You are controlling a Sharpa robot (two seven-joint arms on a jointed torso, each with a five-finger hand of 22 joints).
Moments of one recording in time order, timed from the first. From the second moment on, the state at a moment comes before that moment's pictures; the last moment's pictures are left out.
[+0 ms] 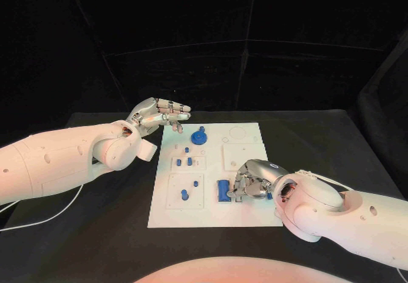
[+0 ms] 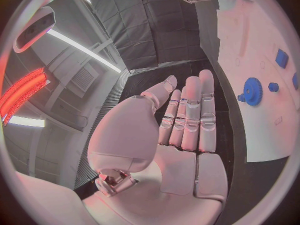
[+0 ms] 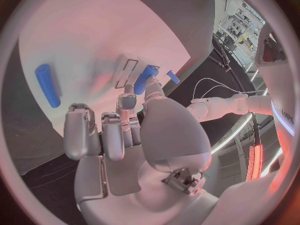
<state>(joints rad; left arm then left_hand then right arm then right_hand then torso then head) 1.28 -0.85 -0.21 1.39 -0.11 -0.12 0.45 1.30 -0.03 0.38 -0.18 0.05 0.98 0.18 0.11 0.07 0.98 0.13 0.29 0.08 1.11 0.04 0.91 0.55 0.17 1.06 0.13 0.62 0.65 1.00 -0.88 -0.06 1.86 -1.51 -0.34 -0.55 1.26 -0.02 -0.18 0.23 0.16 0.93 0.10 0.43 0.43 1.28 0.02 0.95 0.99 1.46 -0.02 1.57 1.31 0.06 1.42 0.09 1.44 1.30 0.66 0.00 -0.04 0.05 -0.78</state>
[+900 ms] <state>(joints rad) 1.28 -0.85 -0.21 1.40 -0.11 -0.12 0.45 1.30 -0.03 0.38 -0.18 0.05 0.98 0.18 0.11 0.07 0.98 0.13 0.29 0.08 1.11 0.04 0.91 0.55 0.17 1.06 0.13 0.62 0.65 1.03 -1.13 -0.06 1.90 -1.51 -0.31 -0.48 1.33 0.04 -0.20 0.26 0.22 0.94 0.11 0.36 0.39 1.27 0.04 0.95 0.99 1.47 -0.02 1.57 1.31 0.06 1.43 0.09 1.44 1.31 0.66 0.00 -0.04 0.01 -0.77</state>
